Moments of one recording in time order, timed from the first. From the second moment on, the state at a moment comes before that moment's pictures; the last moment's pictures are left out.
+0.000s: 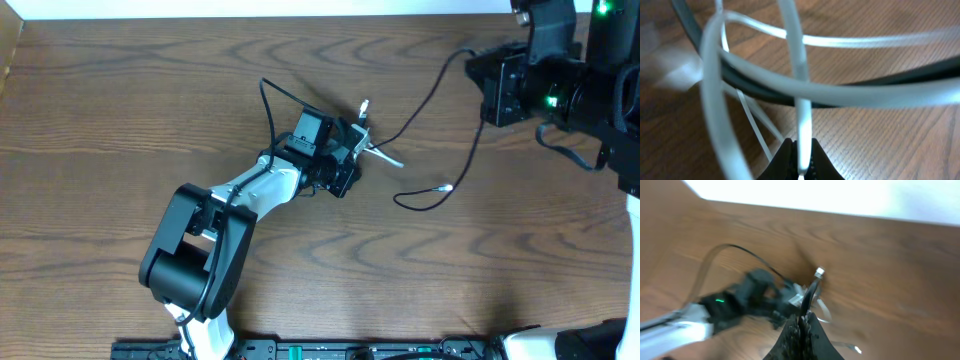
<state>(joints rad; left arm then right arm) -0.45 1.90 1.06 -0.20 0.49 0.10 0.25 1.55 2.30 -1.44 -0.23 0.14</state>
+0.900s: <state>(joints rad) 0.39 1.54 1.05 -0.32 0.60 0.06 -0.11 1.90 2.30 -1.53 0.18 0.21</state>
